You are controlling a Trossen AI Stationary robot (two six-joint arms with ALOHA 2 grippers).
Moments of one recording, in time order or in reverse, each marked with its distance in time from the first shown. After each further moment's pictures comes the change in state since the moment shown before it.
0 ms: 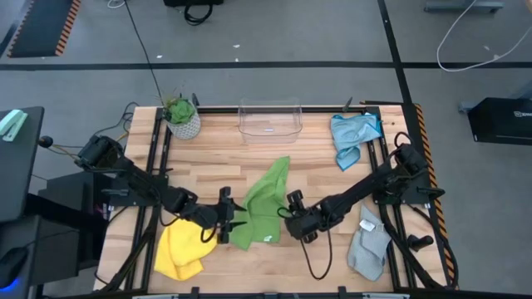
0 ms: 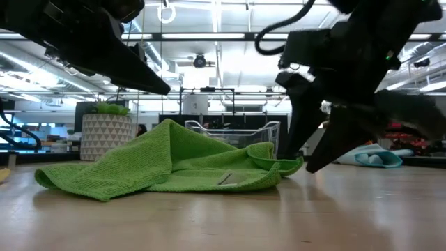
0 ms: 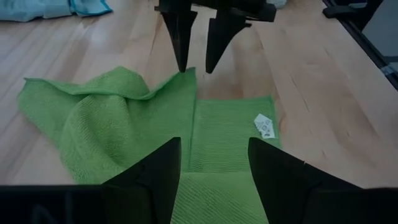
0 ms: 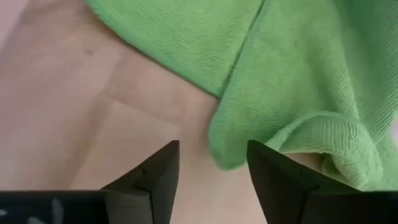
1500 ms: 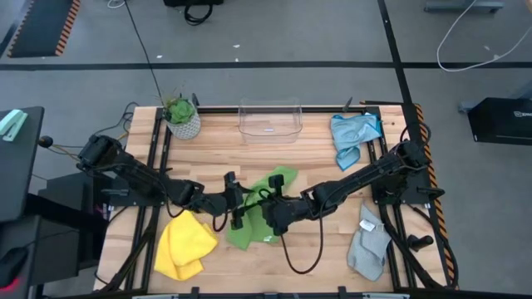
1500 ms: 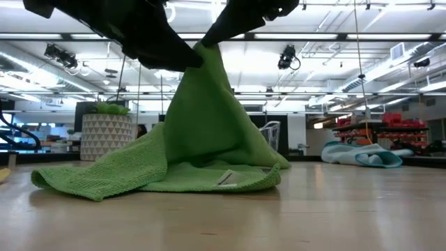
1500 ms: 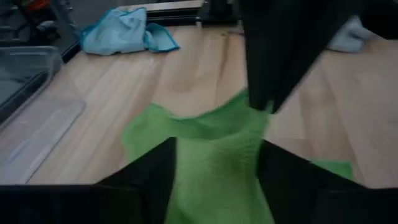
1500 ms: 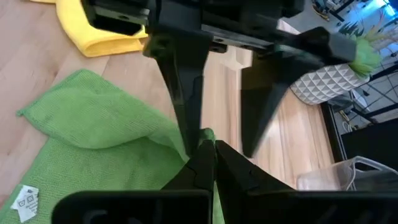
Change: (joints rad) left arm 0.107 0.000 0.119 -0.052 -0.089 0.085; right arm -0.067 -0.035 0.343 0.045 0.139 -0.082
